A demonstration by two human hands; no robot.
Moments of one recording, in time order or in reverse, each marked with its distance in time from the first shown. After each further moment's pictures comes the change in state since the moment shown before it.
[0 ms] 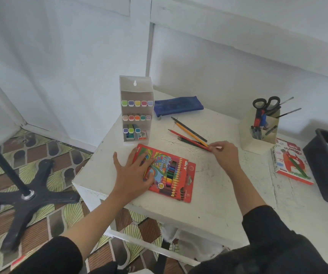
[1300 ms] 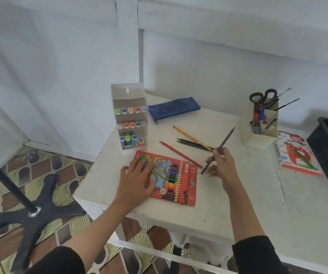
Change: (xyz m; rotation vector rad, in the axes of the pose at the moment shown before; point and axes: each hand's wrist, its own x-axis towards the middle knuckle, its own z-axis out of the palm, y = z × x) left_hand 0.004 -0.001 0.000 -0.099 -0.087 0.009; right_hand -0.045 -0.010 0.010 0.660 -0.050 0.334
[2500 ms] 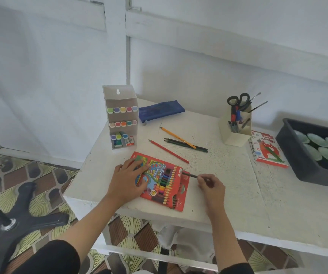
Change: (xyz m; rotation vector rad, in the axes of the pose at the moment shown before) left_hand -0.002 -0.005 -0.003 -0.162 -0.006 0.117; right_hand -0.072 0.058 -0.004 0.017 0.275 -0.137
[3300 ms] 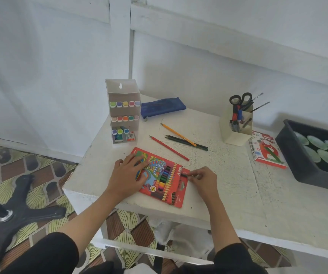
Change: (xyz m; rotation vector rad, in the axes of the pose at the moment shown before) left_hand 0.000 0.003 0.000 -0.016 -0.046 -0.033; right_hand 0.023 -0.007 0.012 -0.584 -0.248 -0.121
